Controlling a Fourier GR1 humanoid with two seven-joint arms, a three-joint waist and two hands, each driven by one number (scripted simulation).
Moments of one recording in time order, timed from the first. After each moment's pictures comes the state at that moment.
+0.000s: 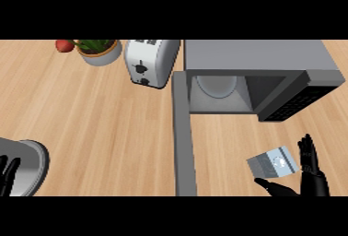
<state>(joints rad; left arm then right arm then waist) 0.54 0.01 0.16 -2.24 0.21 -0.30 -0.14 0.17 -0.13 -0.12 -1.25 0.01 -0.18 -0.62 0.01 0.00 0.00</state>
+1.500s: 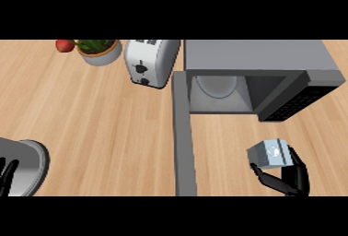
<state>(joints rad) 0.53 0.00 0.21 -2.18 0.23 -0.34 -0.18 -0.11 -0.12 -0.24 -0.68 -0.13 0.11 -0.96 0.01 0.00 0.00</state>
